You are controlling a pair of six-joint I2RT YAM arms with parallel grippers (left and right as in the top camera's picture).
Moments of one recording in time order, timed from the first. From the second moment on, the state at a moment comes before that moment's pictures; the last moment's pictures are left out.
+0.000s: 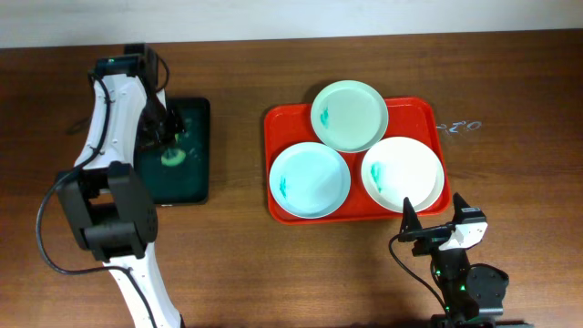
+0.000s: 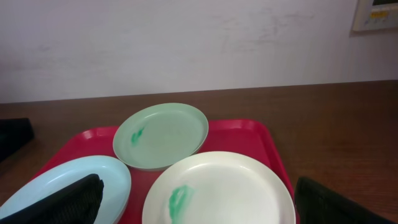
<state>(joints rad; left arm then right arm) 0.07 2.20 1.96 -1.37 0.00 -0.23 -0.02 0.01 0.01 -0.07 -0.12 0.10</state>
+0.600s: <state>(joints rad) -0.73 2.06 1.58 -0.80 0.02 -0.67 -0.02 0.01 0.01 -0.07 -0.12 0.11</state>
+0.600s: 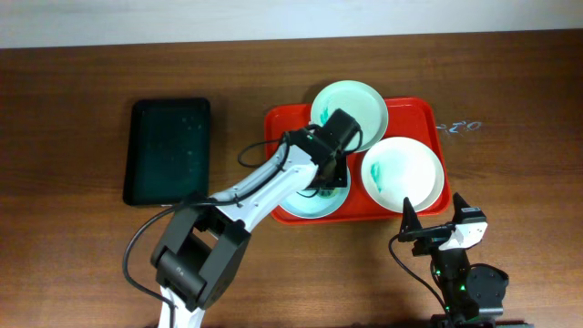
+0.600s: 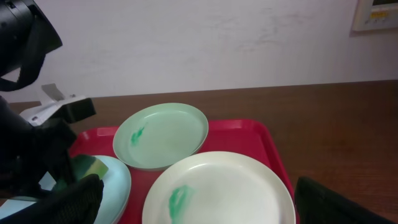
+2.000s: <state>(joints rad) -0.31 1.86 1.80 -1.56 -0.11 -0.71 -0.02 0.79 1.50 -1.00 -0.19 0.09</state>
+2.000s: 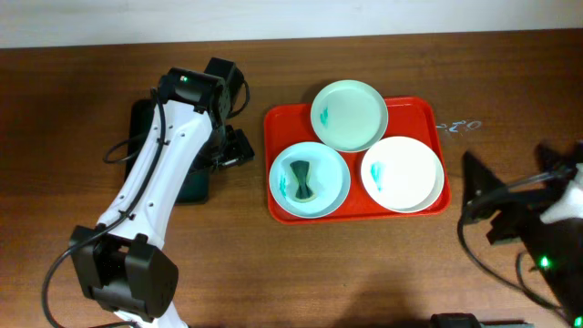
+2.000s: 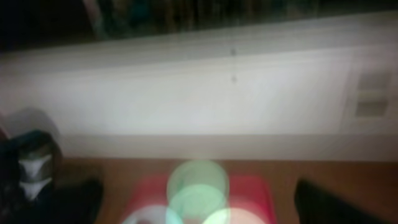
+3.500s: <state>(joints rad) -0.56 2.02 1.48 -0.75 0.18 -0.63 0.20 2.16 1.55 -1.00 -0.36 -0.07</state>
